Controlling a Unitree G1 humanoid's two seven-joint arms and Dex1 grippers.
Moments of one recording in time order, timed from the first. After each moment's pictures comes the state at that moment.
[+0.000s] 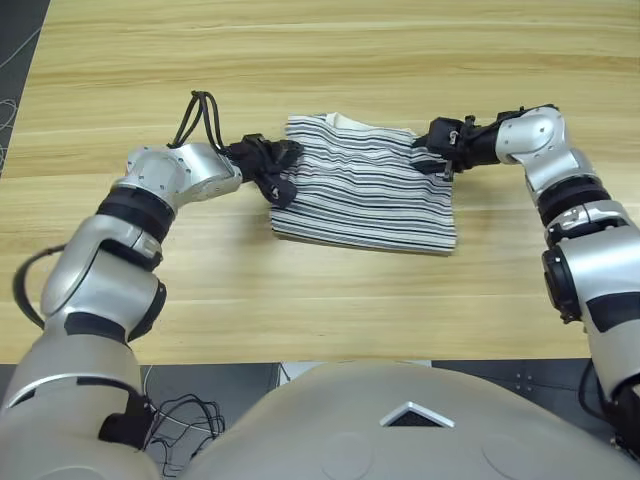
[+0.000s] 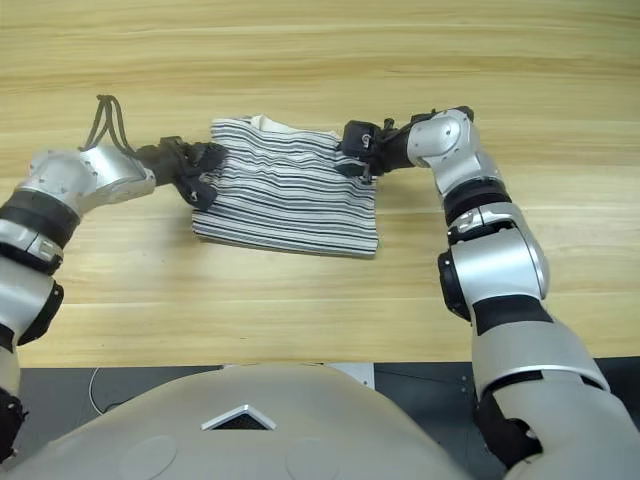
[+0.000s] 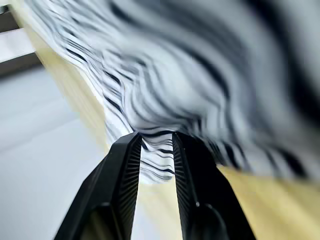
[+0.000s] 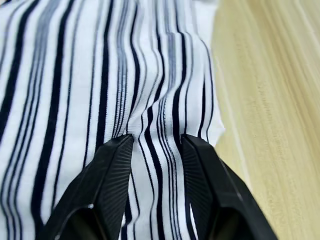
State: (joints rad) left arm -0.75 0.66 -0.79 0.89 1.28 -0.64 0.12; right arm -0.80 -0.38 0.35 1.14 -0.30 -0.44 1.01
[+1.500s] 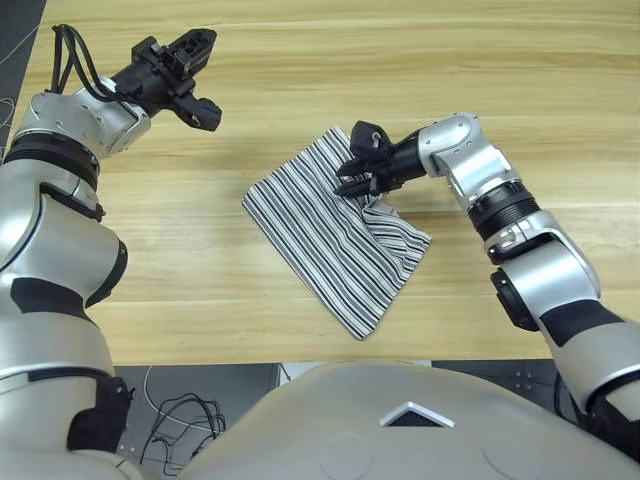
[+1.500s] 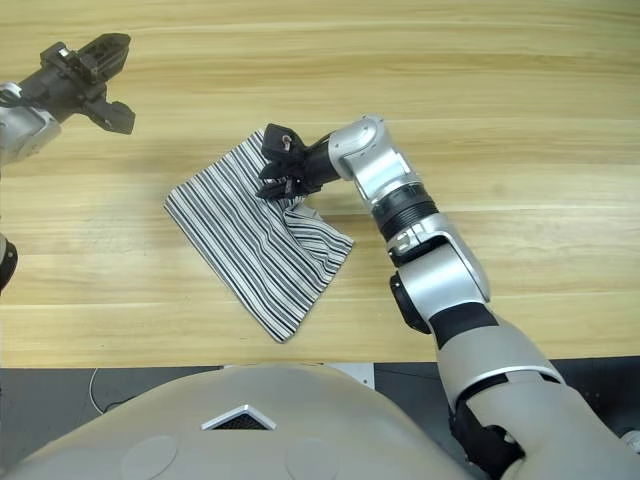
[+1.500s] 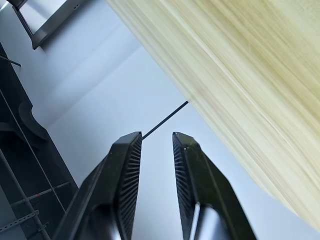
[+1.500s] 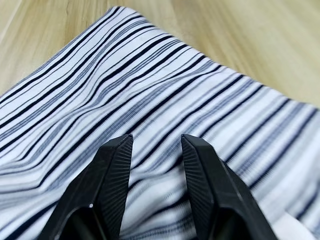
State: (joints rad) left arm -0.98 0.75 -0.94 1.25 1.26 -0.50 0.68; right arm -0.79 -0.11 0.45 0.93 -0.01 0.12 1.11
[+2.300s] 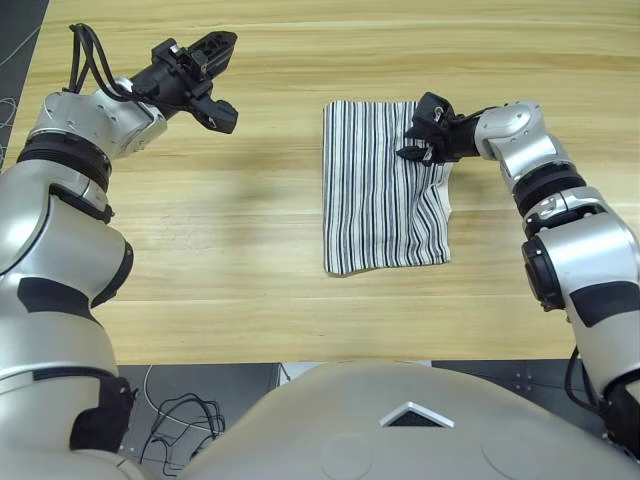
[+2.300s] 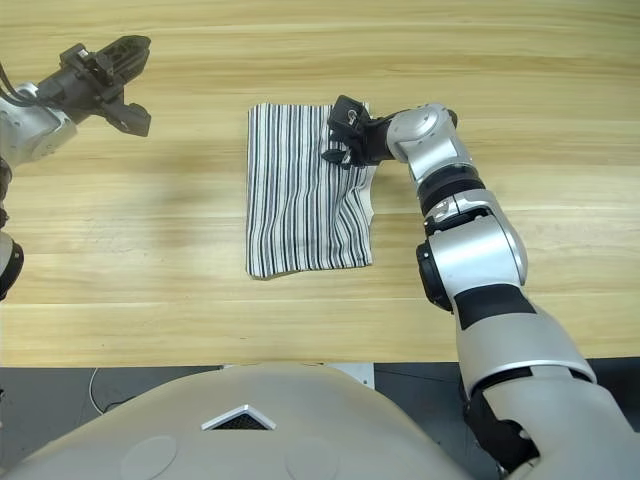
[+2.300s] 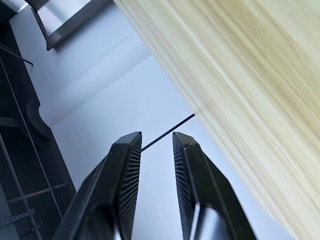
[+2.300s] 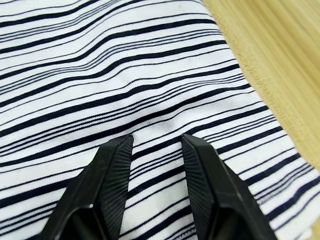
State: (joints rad) left arm -0.98 0.75 -0.92 1.19 1.20 -0.56 0.66; right arm -0.88 -0.27 0.33 1.22 -0.16 -0.11 0.89
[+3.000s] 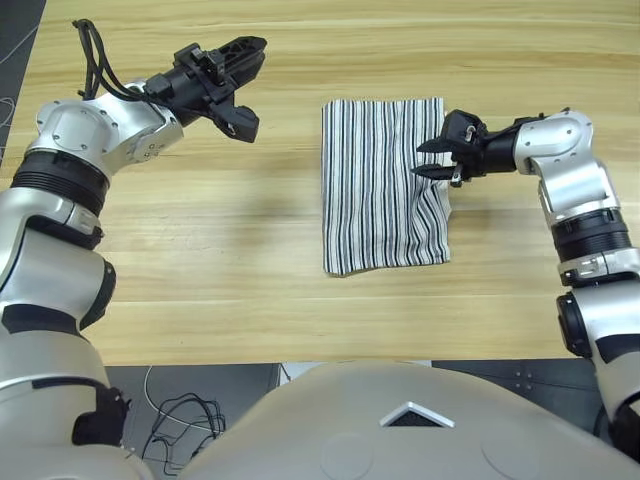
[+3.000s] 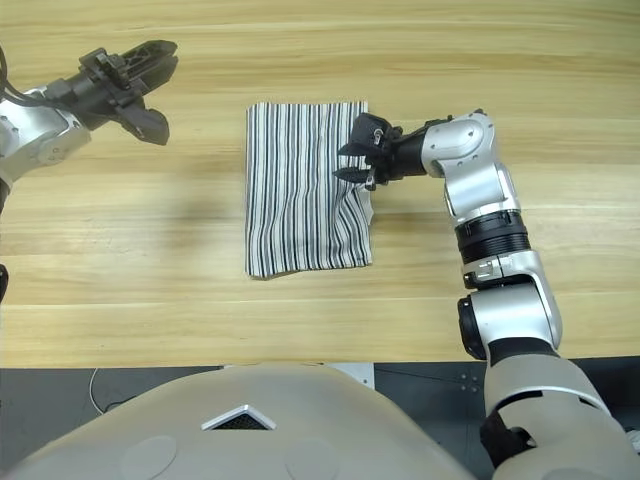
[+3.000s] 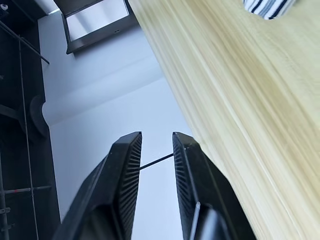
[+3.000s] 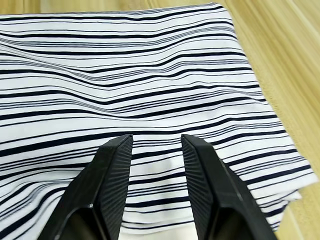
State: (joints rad) left arm -0.83 0.84 -0.75 0.83 1.07 -0.67 0.42; right arm -0.52 -0.48 0.28 0.43 -0.09 0.12 1.13
